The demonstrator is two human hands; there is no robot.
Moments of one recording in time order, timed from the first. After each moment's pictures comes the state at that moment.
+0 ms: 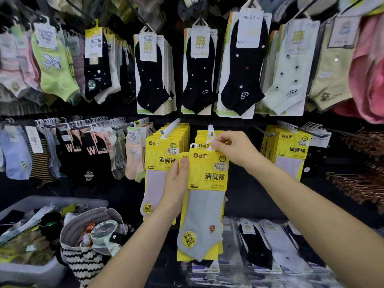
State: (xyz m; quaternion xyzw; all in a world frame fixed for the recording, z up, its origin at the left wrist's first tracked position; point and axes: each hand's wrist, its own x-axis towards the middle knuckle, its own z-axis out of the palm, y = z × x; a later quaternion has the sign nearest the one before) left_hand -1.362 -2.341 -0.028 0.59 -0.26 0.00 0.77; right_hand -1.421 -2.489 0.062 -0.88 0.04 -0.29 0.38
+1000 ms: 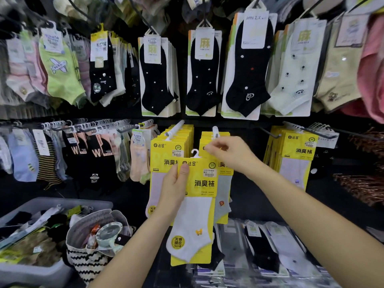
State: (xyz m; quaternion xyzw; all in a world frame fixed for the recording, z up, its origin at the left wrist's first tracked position) left_hand -1.360 -2.324 -0.028 0.63 -0.28 0.04 0.73; right_hand -1.415 -2.475 0.056 -0.90 0.02 -0.30 0.32
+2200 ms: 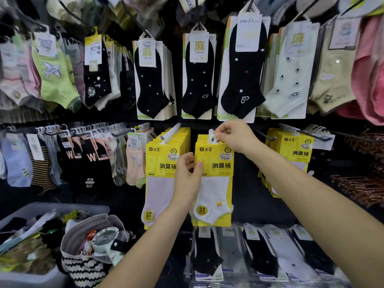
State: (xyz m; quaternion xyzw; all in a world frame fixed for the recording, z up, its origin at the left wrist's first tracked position) left_hand -1.360 -2.367 -0.010 0.64 -0.26 0.07 0.72; right_hand -1.396 -2.503 0.093 -0.89 0.07 -0.30 0.33
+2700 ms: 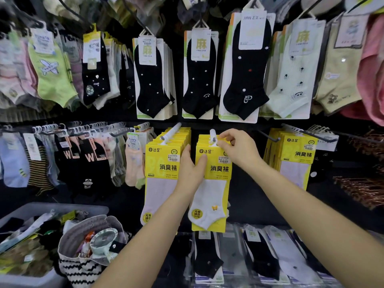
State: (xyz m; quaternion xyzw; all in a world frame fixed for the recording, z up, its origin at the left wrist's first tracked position) left_hand -1.334 -2.384 0.001 0.70 -0.26 0.05 0.67; right_hand -1.385 -2.512 0.056 -0.88 0.13 -0.37 0.28
